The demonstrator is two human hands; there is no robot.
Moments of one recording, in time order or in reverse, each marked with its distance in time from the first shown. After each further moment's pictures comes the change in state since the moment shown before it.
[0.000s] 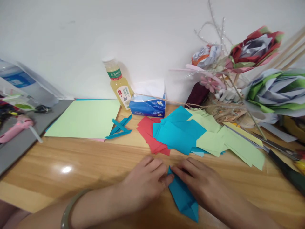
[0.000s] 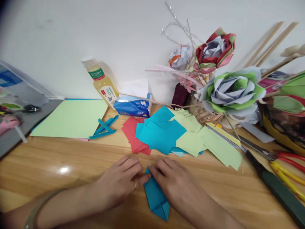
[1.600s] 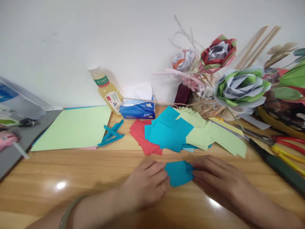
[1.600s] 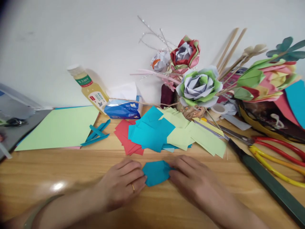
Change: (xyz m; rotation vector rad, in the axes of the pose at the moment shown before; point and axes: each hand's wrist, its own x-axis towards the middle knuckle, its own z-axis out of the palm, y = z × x) left_hand 0.016 0.004 0.004 -0.097 0.296 0.110; right_hand -0.047 0.015 -0.024 -0.032 0.091 0.071
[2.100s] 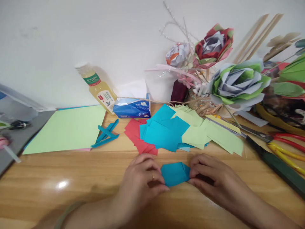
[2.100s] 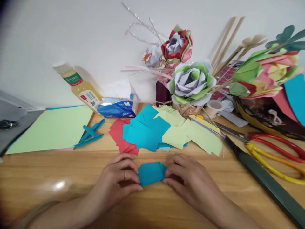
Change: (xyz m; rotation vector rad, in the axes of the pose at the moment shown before) left_hand 0.003 0.007 -0.003 -0.573 -0.044 -0.605; right_hand -0.001 0.002 0.005 0.291 -0.106 0.310
